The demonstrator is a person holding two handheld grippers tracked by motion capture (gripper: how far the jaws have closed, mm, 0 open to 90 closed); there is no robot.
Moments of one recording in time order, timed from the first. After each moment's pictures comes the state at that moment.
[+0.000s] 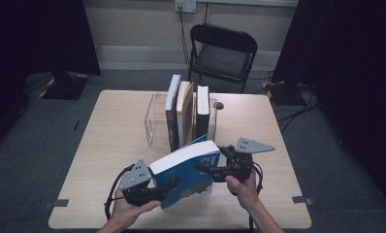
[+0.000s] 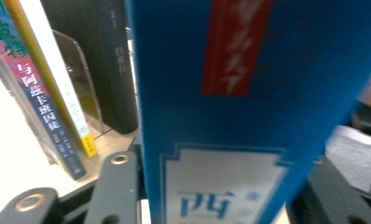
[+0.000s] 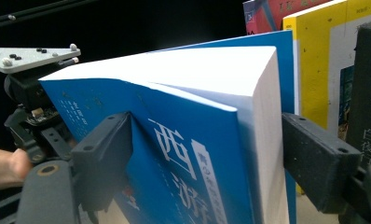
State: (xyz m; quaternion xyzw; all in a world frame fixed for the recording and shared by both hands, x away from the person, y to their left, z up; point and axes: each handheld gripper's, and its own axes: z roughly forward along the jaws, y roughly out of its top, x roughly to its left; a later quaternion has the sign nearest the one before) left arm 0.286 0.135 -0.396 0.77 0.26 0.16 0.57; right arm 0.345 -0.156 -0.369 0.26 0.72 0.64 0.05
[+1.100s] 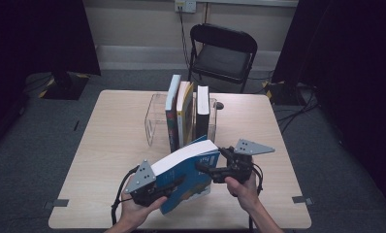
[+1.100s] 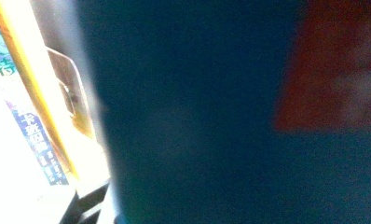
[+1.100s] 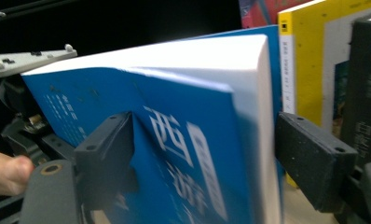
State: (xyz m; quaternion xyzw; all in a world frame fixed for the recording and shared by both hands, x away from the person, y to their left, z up) left arm 0.289 0.126 -0.404 0.74 0.26 0.16 0.60; right arm 0.342 -0.157 -0.371 0.27 0.72 0.63 0.06
